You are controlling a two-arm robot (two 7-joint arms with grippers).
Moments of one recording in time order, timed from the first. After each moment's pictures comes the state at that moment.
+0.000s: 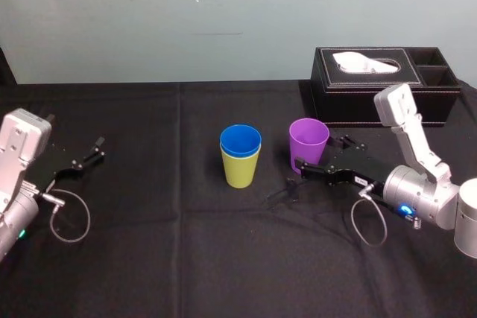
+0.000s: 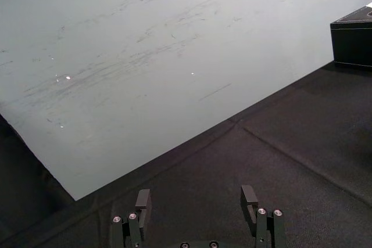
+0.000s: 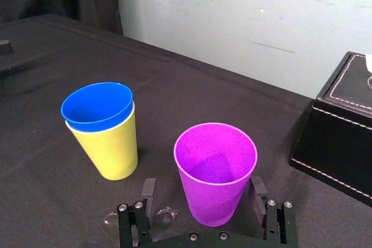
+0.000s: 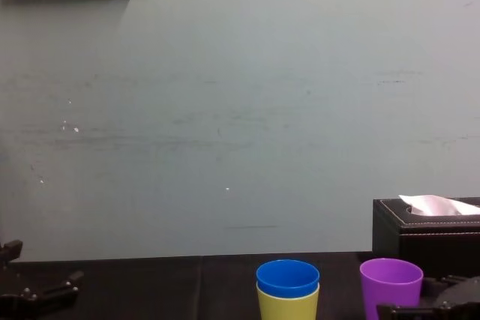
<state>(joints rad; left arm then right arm) -0.20 0.60 0.45 -1.41 -0.25 -0.12 0.03 0.34 0.45 -0.37 -1.25 0.35 0.12 0.49</state>
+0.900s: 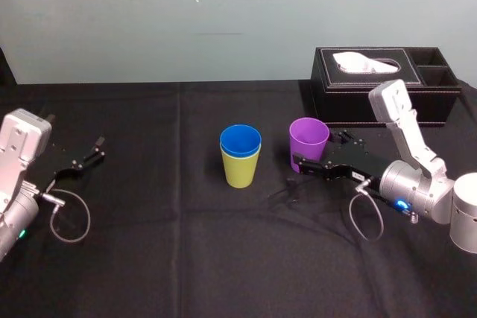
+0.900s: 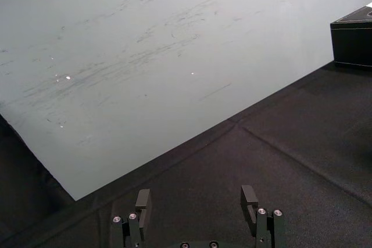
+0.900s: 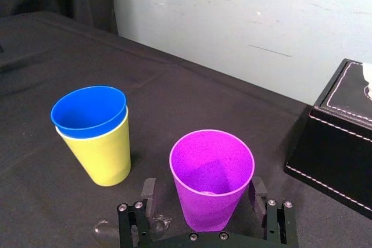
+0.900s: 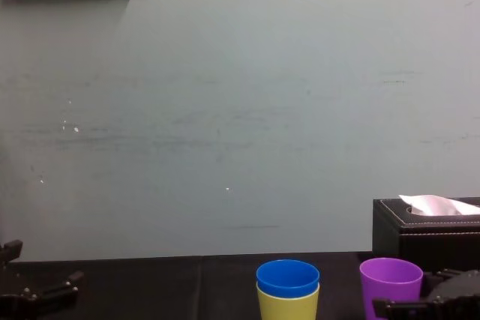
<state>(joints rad) -0.20 0.60 0.45 -1.41 -0.25 -0.12 0.03 0.36 0.44 -0.38 -1.24 0.33 0.11 0.47</state>
